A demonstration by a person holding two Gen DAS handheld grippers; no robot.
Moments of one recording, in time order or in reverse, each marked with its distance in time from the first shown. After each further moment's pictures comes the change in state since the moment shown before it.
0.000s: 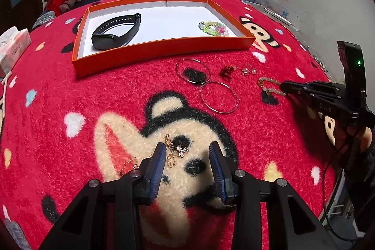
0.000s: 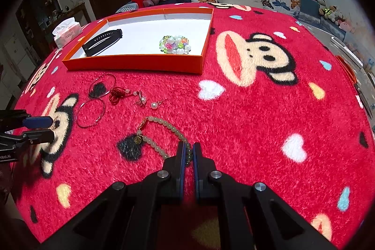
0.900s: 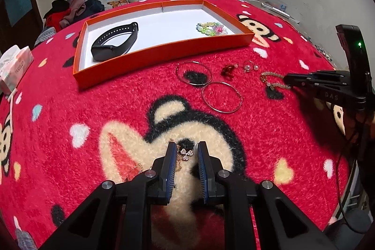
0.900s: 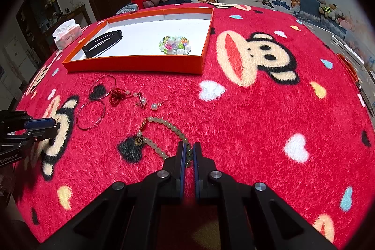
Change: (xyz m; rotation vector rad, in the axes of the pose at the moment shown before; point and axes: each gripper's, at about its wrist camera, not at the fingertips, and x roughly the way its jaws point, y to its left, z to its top) left arm 0.003 -0.009 -0.003 0.087 -0.033 0.070; right arm 0.002 0.000 0.002 0.004 -0.001 0.004
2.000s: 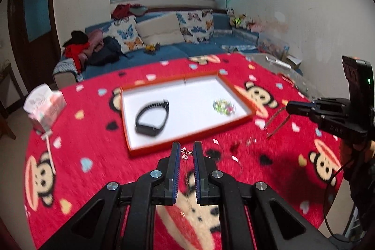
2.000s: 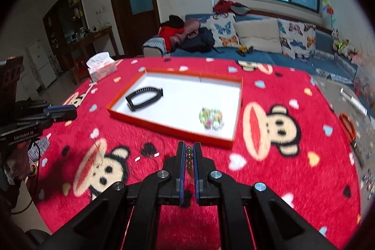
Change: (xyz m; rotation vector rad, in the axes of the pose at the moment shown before) left arm -0.123 0.037 0.060 -0.039 -0.280 0.045; right arm -0.073 0.037 0.061 -0.110 -0.231 0.099
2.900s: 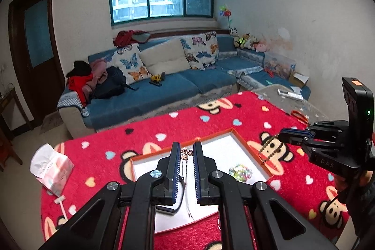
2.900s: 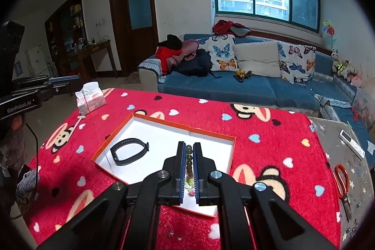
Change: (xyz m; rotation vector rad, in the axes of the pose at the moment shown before) left arm 0.034 0.017 0.148 0.048 -0.107 0.044; right arm 0.037 -0.024 0.071 -0.017 -0.073 -0.023
